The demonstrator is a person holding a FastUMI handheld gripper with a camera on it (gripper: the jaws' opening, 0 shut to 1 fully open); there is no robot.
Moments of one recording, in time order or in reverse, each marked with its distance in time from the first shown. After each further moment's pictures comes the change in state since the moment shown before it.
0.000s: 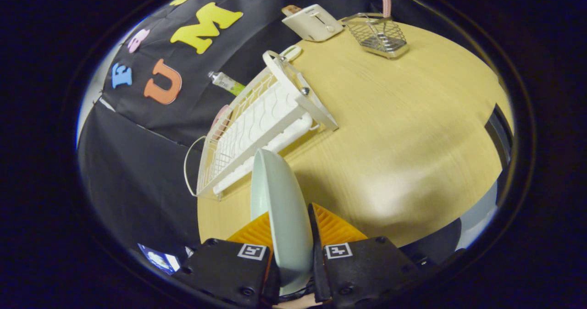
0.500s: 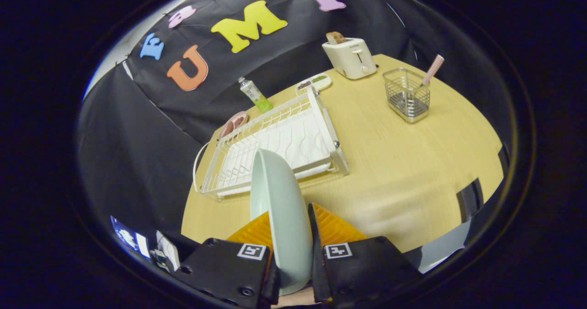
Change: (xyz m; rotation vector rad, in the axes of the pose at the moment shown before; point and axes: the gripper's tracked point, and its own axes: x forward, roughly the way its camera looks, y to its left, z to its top) arm -0.053 0.030 0.031 -0.250 -0.116 -0.041
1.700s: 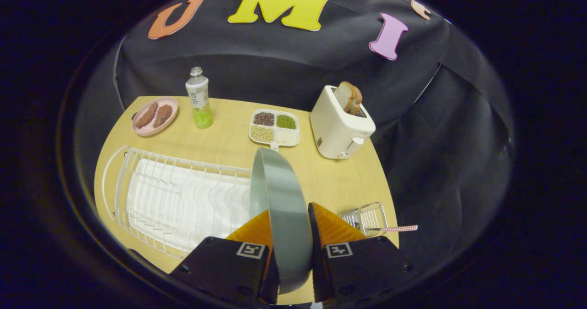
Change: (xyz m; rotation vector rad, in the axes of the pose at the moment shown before) arm 0.043 0.038 0.252 -0.452 0.013 -0.667
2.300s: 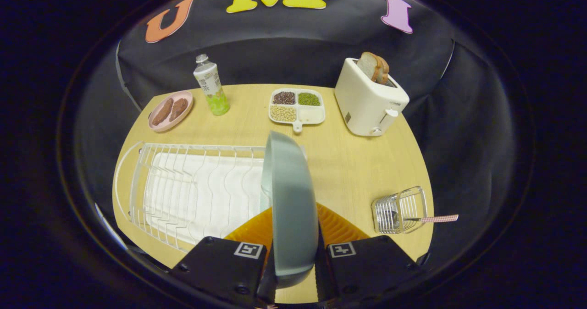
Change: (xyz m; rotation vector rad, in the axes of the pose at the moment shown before) arm 0.040 0.008 -0.019 0.053 0.125 0.130
